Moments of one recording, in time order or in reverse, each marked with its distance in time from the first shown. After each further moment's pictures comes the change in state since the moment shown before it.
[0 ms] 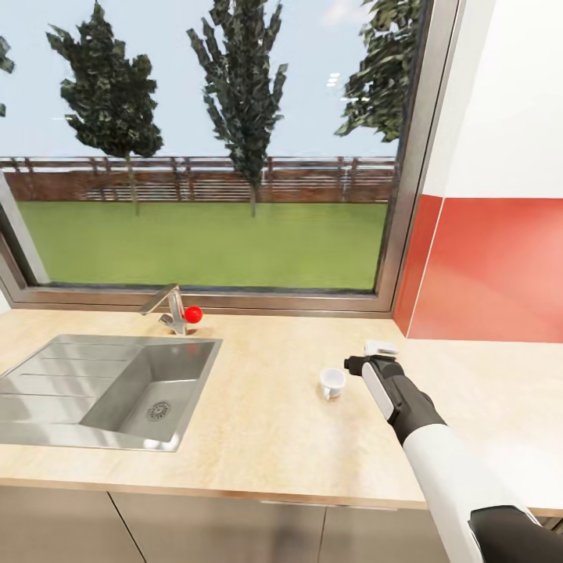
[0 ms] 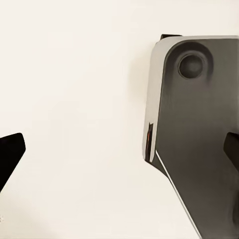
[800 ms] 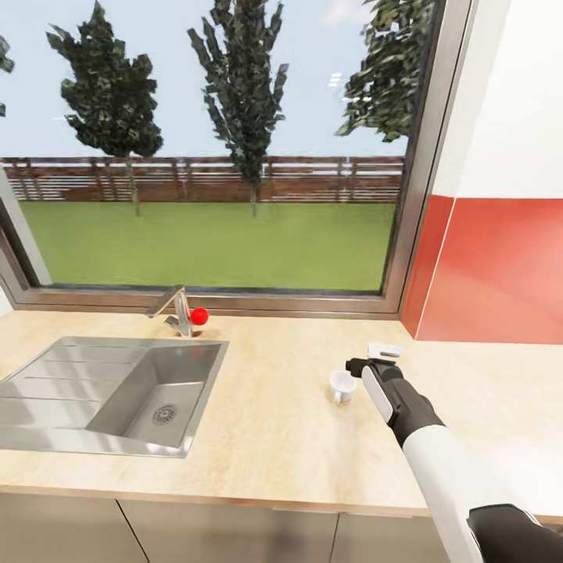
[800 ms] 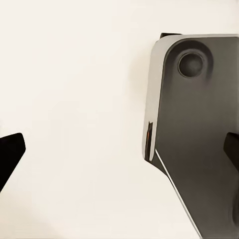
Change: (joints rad) left arm 0.002 -0.001 0.000 0.000 0.000 0.000 0.000; right arm 0.000 0.000 0.000 0.040 -0.001 -0.058 -0.014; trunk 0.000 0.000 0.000
